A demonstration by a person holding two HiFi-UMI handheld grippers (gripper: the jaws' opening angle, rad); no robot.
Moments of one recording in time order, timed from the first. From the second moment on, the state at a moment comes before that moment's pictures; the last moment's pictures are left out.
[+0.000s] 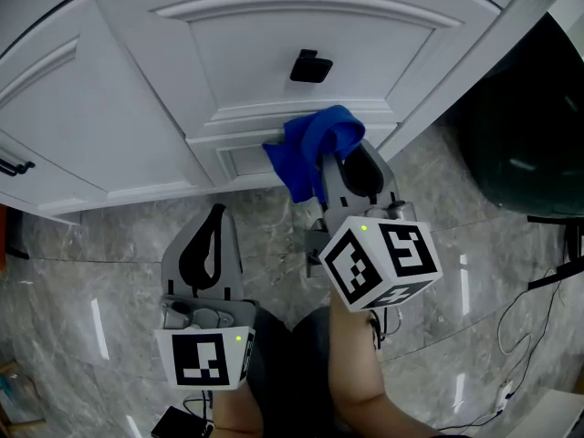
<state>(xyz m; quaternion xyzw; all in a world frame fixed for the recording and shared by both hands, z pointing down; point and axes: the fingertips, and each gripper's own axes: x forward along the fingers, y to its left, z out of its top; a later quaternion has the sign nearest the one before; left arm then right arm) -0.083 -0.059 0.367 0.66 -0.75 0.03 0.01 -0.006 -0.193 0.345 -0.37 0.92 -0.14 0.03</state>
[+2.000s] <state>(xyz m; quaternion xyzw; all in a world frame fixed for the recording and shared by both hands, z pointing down) -0.139 -0.023 0.370 0.62 -0.79 0.00 0.04 -0.122 -0.134 0.419 -0.26 0.96 -0.02 -0.09</state>
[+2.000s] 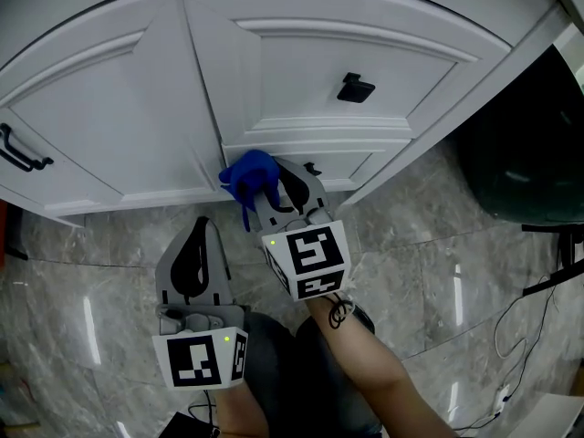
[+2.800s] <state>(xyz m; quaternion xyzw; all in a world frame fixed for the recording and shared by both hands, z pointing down) -0.086 -0.024 0.377 0.72 -0.69 -0.03 0.00 -0.113 -0.138 0.427 -0.23 0.97 0.07 -0.04</state>
